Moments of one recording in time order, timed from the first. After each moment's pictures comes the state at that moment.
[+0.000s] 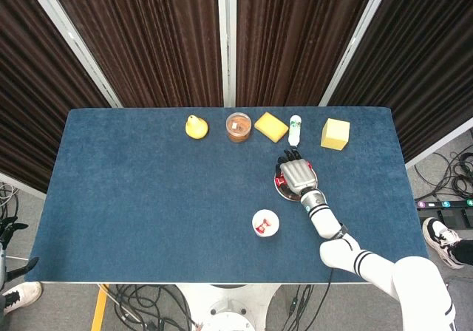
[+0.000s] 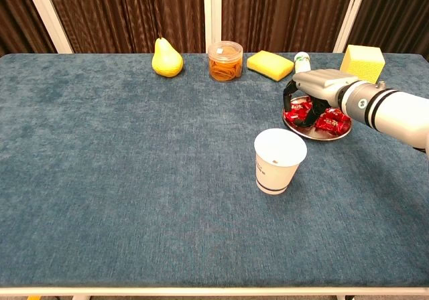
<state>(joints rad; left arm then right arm) 0.08 -1.19 -0.03 -1.51 1.43 1.58 -0.02 0.85 -1.82 0.21 -0.87 -1.09 0.70 -0.23</state>
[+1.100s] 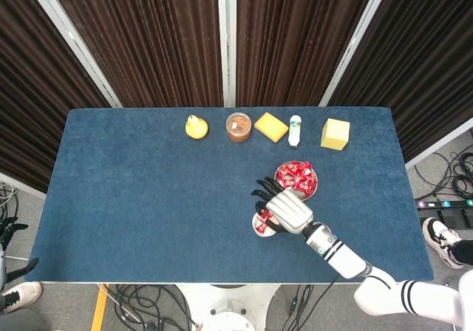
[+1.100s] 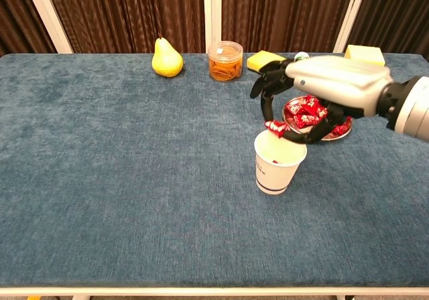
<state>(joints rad) 0.09 -1.19 -0.03 -1.53 1.45 1.60 -0.01 0.72 -1.47 0.05 -1.52 -1.52 0.97 -0.11</state>
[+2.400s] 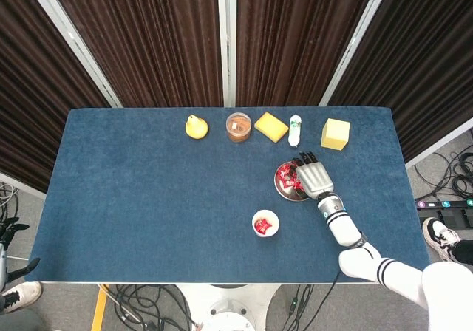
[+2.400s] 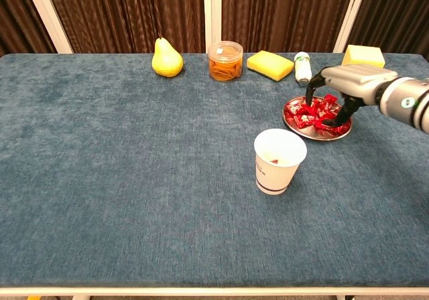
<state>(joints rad) 0.09 -1.20 -0.03 -1.52 1.44 1.59 -0.02 0.77 -1.68 0.16 -1.05 -1.10 0.78 -0.26</state>
